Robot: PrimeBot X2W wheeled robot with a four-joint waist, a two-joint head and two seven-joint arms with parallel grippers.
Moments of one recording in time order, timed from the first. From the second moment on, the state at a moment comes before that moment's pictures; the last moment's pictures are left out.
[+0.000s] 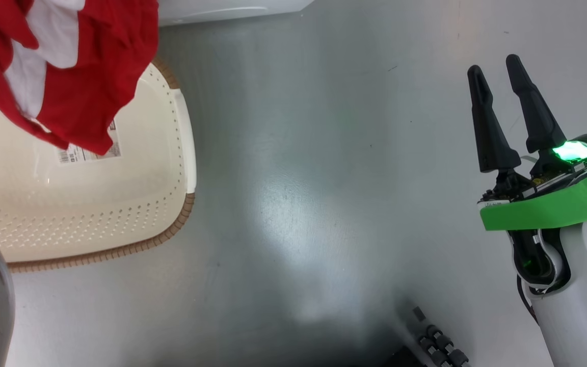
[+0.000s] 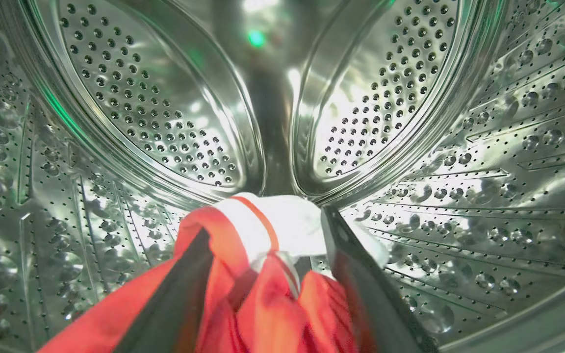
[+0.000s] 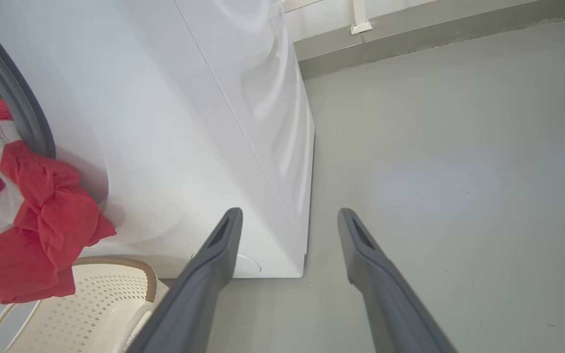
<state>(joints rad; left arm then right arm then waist) -1.48 0.16 -0.06 0.84 -0.21 -0.05 -0.26 -0.48 -0.25 0.17 0.02 0.61 0.12 -0.26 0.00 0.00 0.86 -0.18</state>
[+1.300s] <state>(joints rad) -0.95 0.11 -0.07 0.44 -0.19 -0.09 -0.26 -0.47 -0.25 0.19 0.07 0.61 0.12 -0.26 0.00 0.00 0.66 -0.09</state>
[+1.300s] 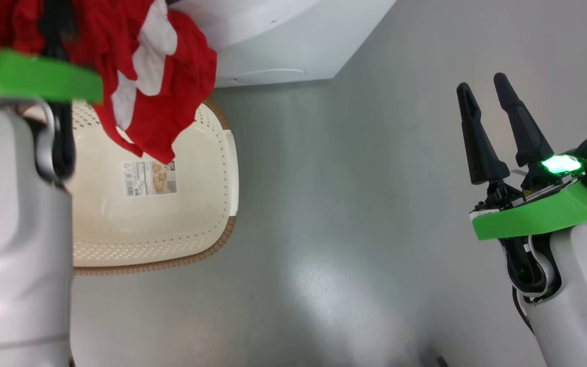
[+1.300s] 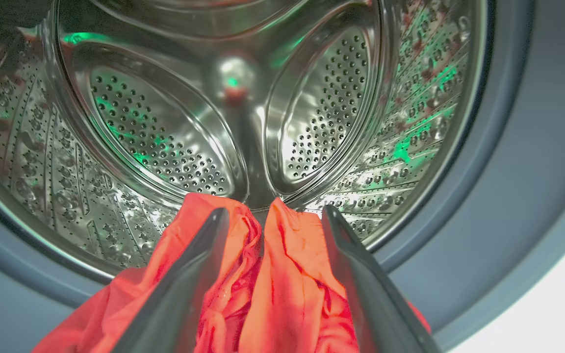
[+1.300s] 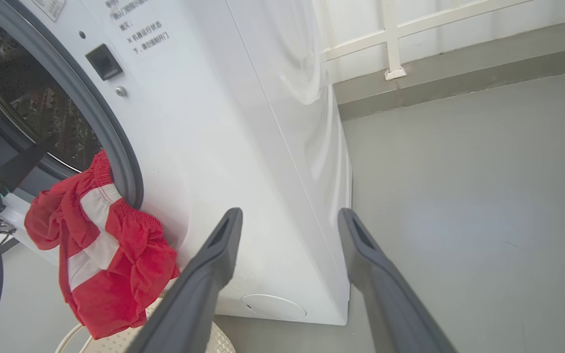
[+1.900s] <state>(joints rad) -0.45 0.05 0.00 -0.07 -0.19 -0.11 -0.26 -0.46 -0.27 0.15 0.04 0.61 0.12 -0.26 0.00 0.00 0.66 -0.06</state>
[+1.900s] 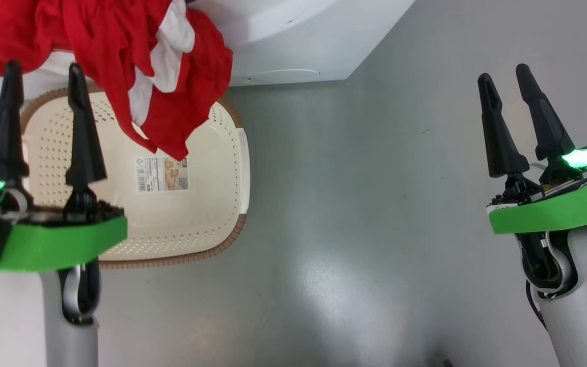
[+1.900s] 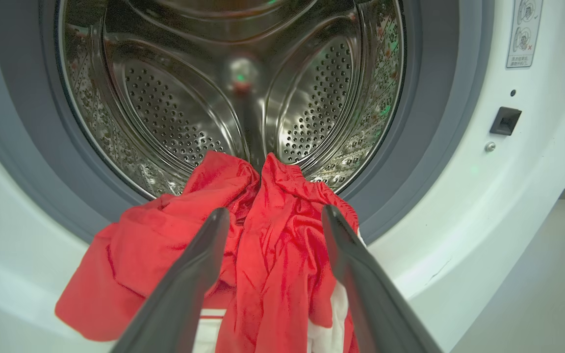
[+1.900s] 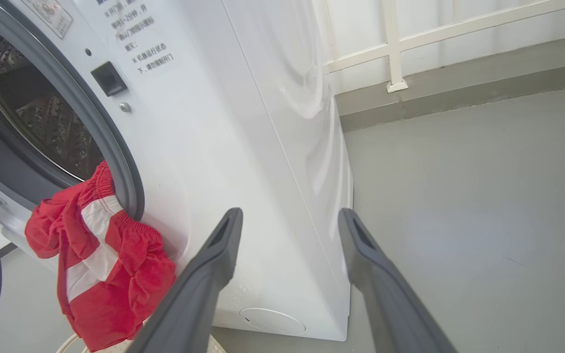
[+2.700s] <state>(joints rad) -0.31 0.03 0.01 -0.04 -0.22 -0.13 -0.26 -0.46 -0.28 0.12 0.01 0.60 0.12 -0.26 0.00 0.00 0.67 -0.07</state>
